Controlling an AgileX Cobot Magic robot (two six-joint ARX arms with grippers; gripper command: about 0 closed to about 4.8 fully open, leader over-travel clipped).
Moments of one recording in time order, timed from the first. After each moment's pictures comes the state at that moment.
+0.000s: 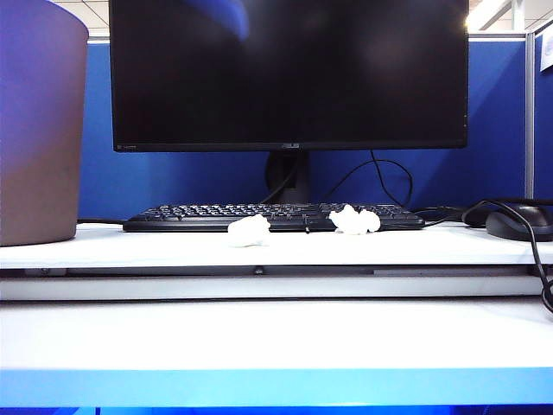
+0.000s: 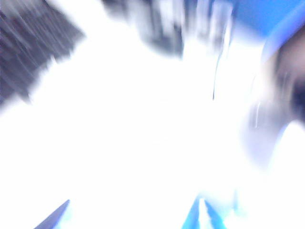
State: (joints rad) left arm -0.55 1.64 1.80 -1.03 0.45 0.25; right arm 0.51 1.47 1.96 -0.96 -0.05 -0.17
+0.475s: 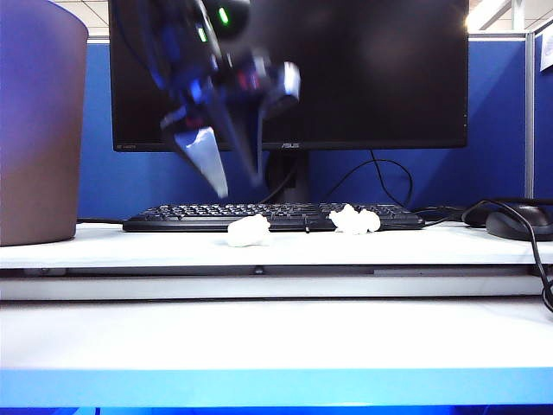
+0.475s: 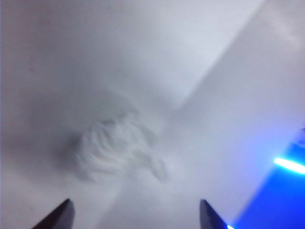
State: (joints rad) left arm -0.58 1.96 1.80 -1.12 0.22 0.30; right arm 0.51 1.46 1.96 -0.98 0.03 -0.18
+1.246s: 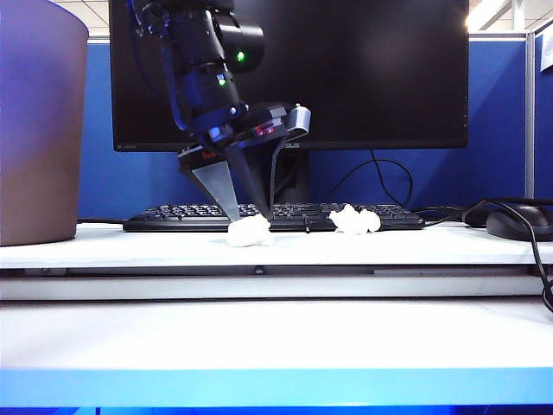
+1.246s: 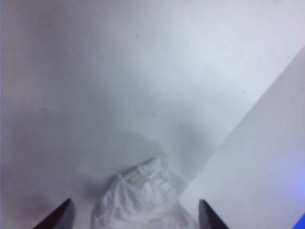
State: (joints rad) left arm -0.58 2.03 1.80 -1.02 0.20 0.30; right arm 0.51 1.46 1.96 -1.30 -0.08 -0.18
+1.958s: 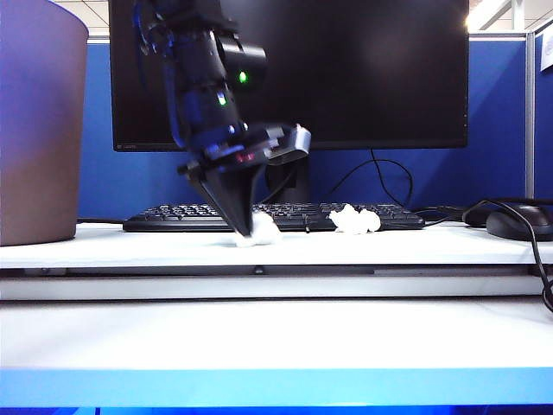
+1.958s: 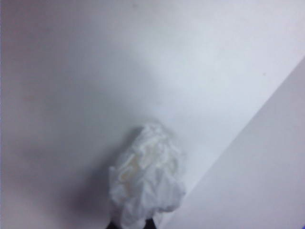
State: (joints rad) left arm -0.57 2.05 1.80 -1.04 0.17 0.32; right arm 0.51 1.46 1.96 -1.25 -0.50 -0.25
